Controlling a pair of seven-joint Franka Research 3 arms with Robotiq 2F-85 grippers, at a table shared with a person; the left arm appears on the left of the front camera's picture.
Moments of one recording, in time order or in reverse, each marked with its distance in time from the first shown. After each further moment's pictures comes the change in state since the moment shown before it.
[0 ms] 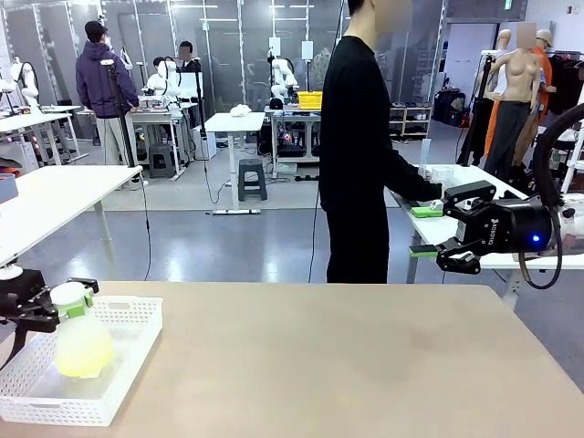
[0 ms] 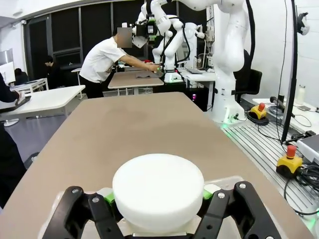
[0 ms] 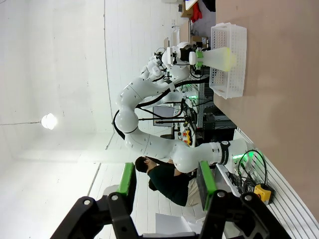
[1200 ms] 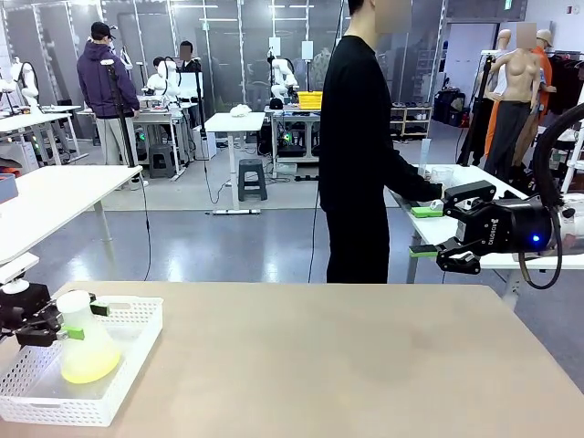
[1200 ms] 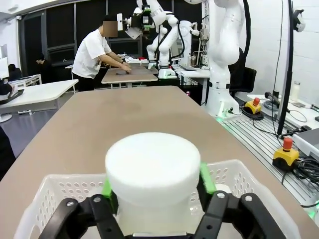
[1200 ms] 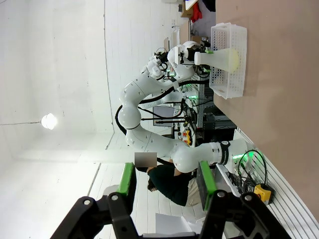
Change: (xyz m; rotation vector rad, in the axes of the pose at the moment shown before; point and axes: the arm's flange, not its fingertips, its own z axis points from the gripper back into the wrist) left arm -0.029 -0.001 -0.001 -0.029 0.007 0.020; right arm 0.000 0.000 0.000 0.000 0.000 0.000
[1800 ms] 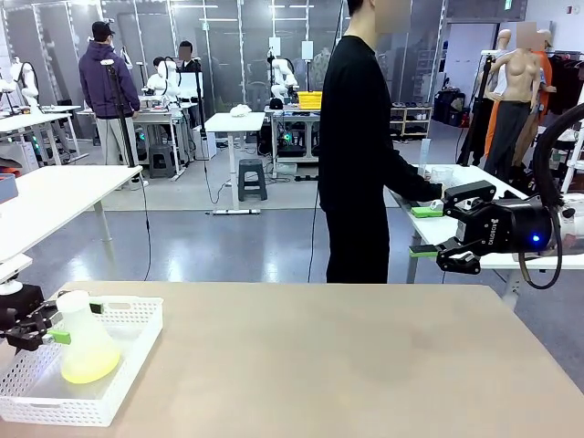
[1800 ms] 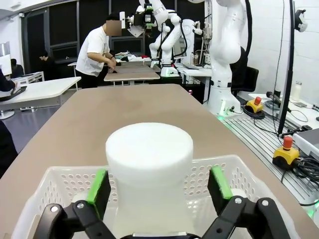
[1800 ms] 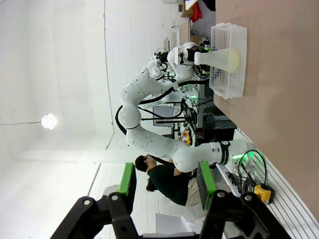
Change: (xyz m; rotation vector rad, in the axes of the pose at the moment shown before) left arm -0.001 -0.005 0.012 0.023 0.008 0.006; right arm 0.000 0.000 0.000 0.000 0.000 0.000
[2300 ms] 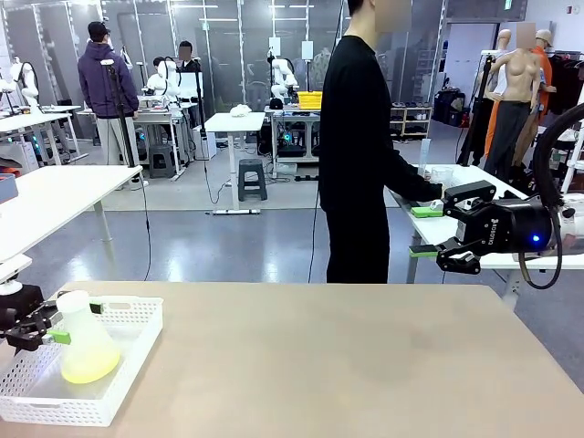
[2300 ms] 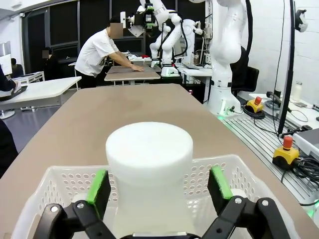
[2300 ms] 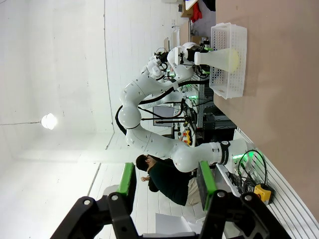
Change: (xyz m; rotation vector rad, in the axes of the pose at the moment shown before) left arm 0.000 0.000 -0.001 -0.003 0.000 0.000; right arm 0.000 0.000 0.000 0.000 0.000 0.000
